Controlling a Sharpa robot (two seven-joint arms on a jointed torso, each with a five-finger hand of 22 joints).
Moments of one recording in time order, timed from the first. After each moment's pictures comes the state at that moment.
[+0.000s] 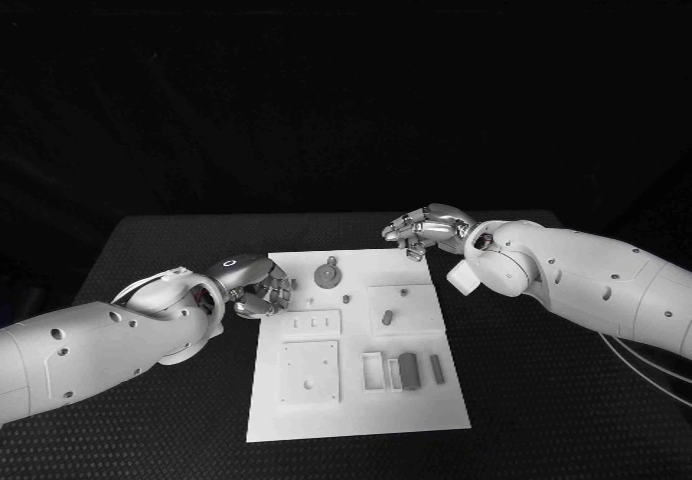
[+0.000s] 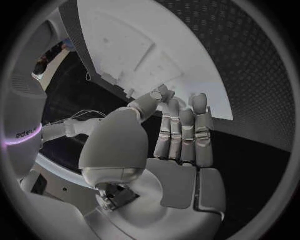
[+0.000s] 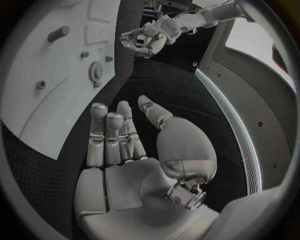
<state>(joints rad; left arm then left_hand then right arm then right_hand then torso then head) 1.23 -0.81 -0.23 1.39 -1.42 -0.35 0.09 1.20 -0.10 0.62 -0.25 0.05 1.07 0.07 0.35 0.61 0.98 0.01 0.87 0.55 0.88 -0.07 1.34 0.67 0.05 1.12 -0.16 0.51 1.31 1.19 -0.69 0.00 1.16 -0.52 -0.01 0.12 1.00 -0.04 0.56 -0.28 0.05 0.88 0.16 0.20 0.64 0.95 0.04 0.88 0.69 1.10 -0.06 1.27 0.84 0.24 1.08 0.00 0.89 1.31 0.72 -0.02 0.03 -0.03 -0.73</state>
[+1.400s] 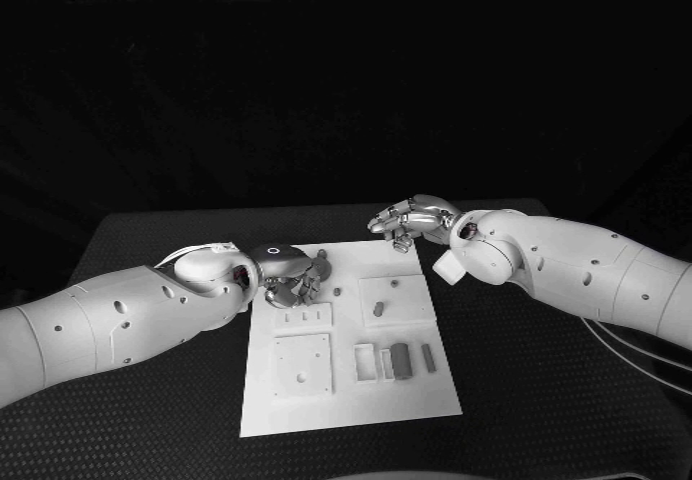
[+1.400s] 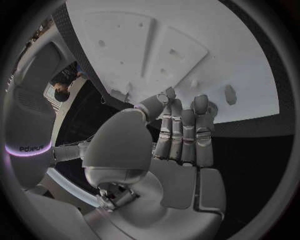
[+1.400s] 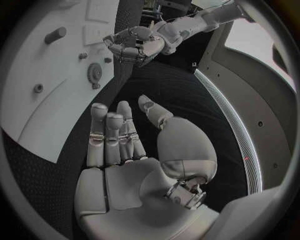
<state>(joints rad) 1.27 -0.60 -0.24 1.22 -1.60 -0.17 0.21 1.25 -0.05 0.63 -0.29 0.05 1.03 0.08 0.34 0.62 0.93 0.05 0.75 0.50 0.83 -0.04 1.32 0.68 0.04 1.08 -0.14 0.51 1.31 1.19 -0.68 0.00 1.16 -0.51 -0.01 0.12 0.99 -0.05 0.56 -0.28 0.05 0.88 0.15 0.20 0.64 0.95 0.04 0.89 0.69 1.10 -0.06 1.27 0.84 0.24 1.08 0.00 0.89 1.31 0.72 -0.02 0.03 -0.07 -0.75</state>
